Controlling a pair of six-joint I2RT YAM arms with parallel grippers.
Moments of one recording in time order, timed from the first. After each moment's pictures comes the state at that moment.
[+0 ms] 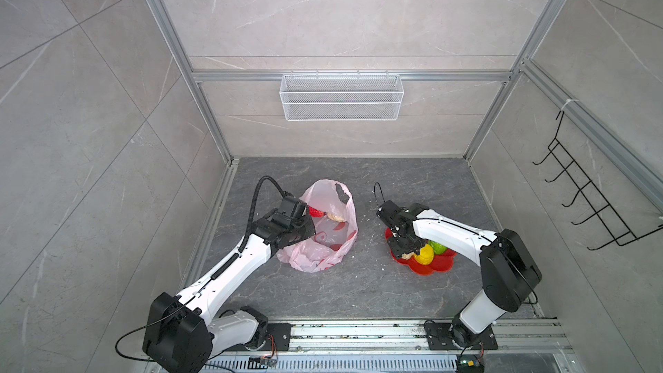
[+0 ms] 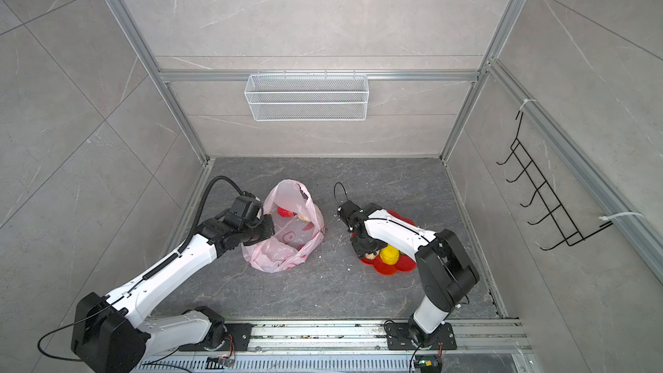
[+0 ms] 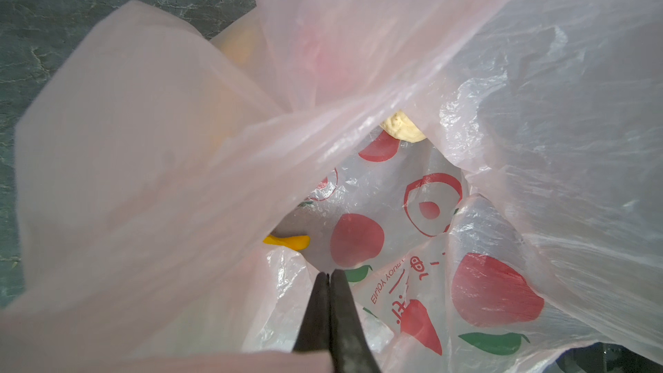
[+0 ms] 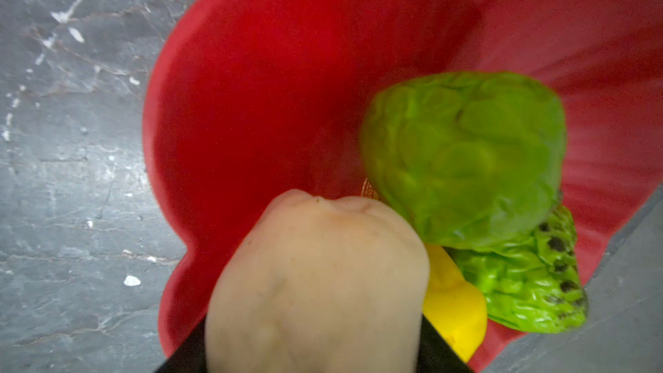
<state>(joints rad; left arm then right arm) -0.52 1.20 0.92 -0.65 -0.02 -0.76 0.62 1.66 1.13 -1.03 0.26 0.24</state>
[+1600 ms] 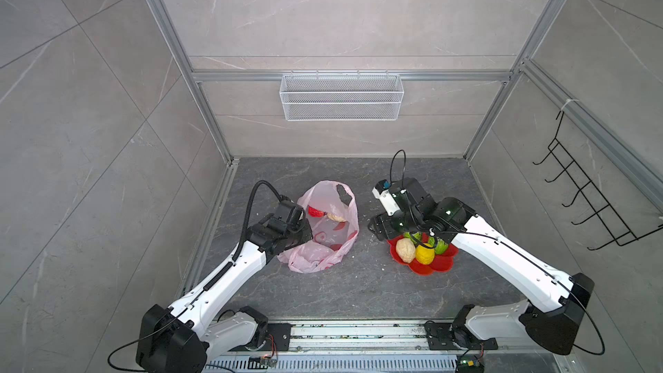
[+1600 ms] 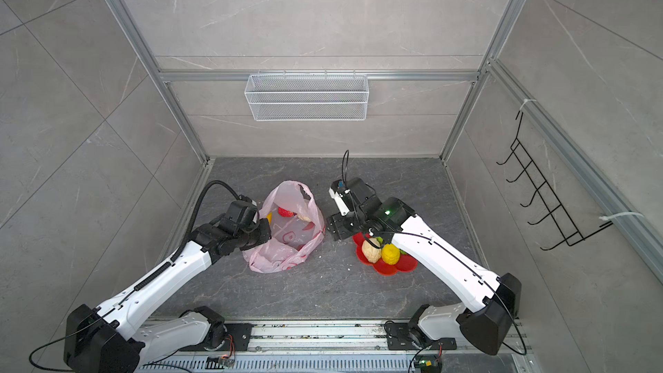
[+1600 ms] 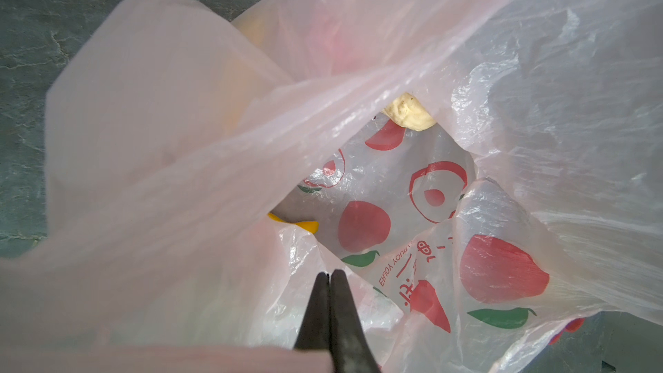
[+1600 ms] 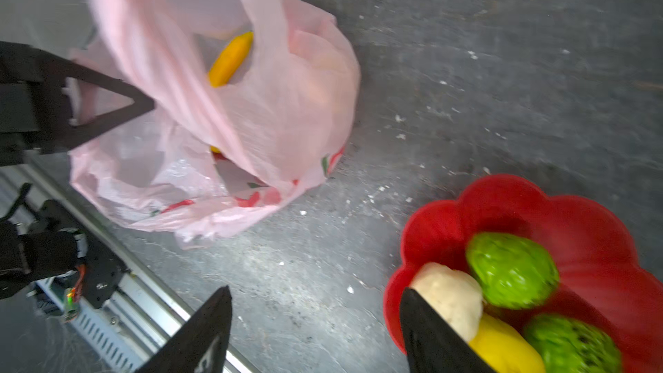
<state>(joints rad) -0.52 1.12 0.88 -0.67 -0.02 -0.76 0.77 1.38 1.39 -0.91 -0.04 0.25</state>
